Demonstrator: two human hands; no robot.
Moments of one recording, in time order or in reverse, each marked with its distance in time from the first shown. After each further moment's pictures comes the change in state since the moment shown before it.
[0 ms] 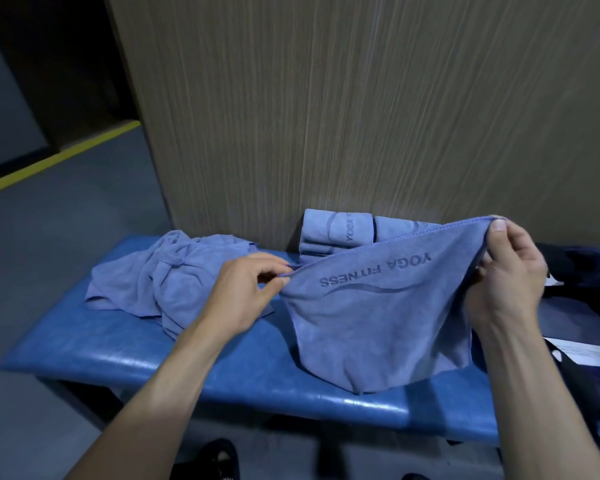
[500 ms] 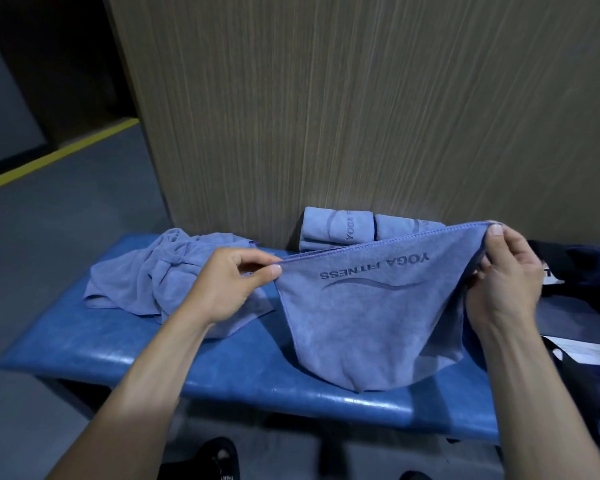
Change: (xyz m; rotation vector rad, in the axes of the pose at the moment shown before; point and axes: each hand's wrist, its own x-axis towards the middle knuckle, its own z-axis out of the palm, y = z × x) left_hand 0.003 0.011 -0.022 -0.377 -0.056 -0.310; right_hand -0.001 0.004 -0.005 -0.005 0.007 0.066
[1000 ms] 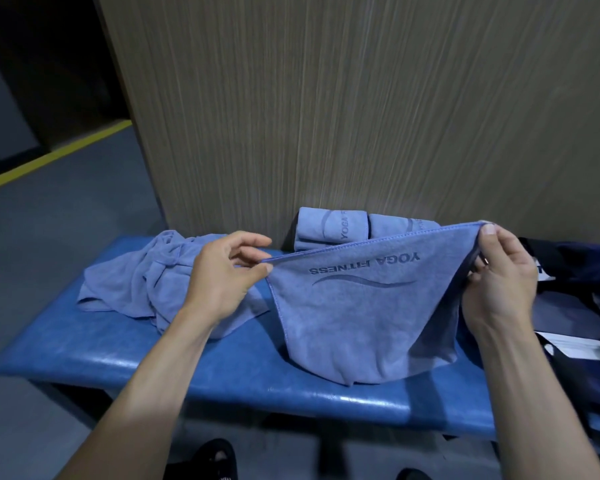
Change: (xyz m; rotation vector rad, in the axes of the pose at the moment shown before) left_hand 0.000 0.010 0.005 0.043 0.172 0.015; right_hand -0.011 -0.011 0.000 -0.022 -0.018 0.035
